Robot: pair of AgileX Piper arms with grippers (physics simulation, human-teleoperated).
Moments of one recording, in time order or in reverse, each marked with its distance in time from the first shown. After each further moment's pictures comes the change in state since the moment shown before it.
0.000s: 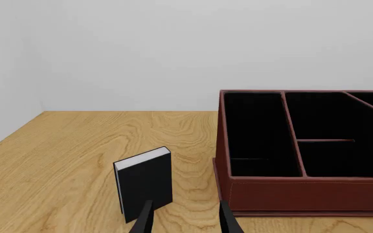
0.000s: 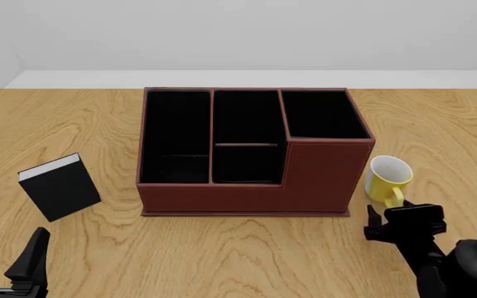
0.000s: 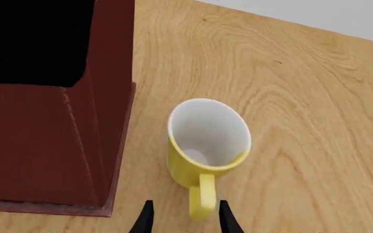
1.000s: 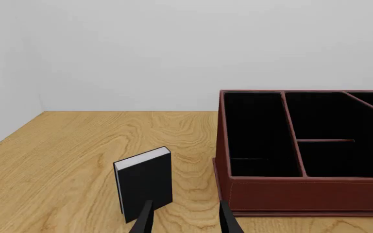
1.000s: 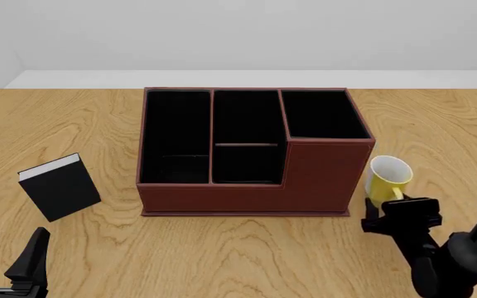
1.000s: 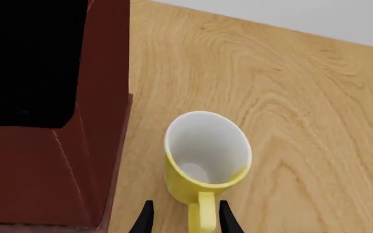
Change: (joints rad) left arm 0.000 0.000 0.000 0.000 0.000; right arm 0.005 0.037 -0.065 0.000 0.012
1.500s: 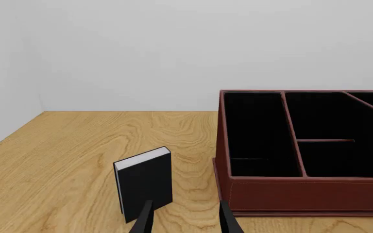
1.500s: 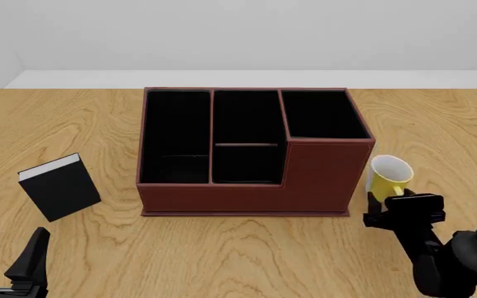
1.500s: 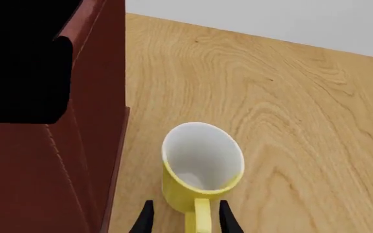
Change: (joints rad) left arm 0.000 0.000 0.000 0.000 0.000; right arm -0.001 -0.040 -0.004 0.000 0.014
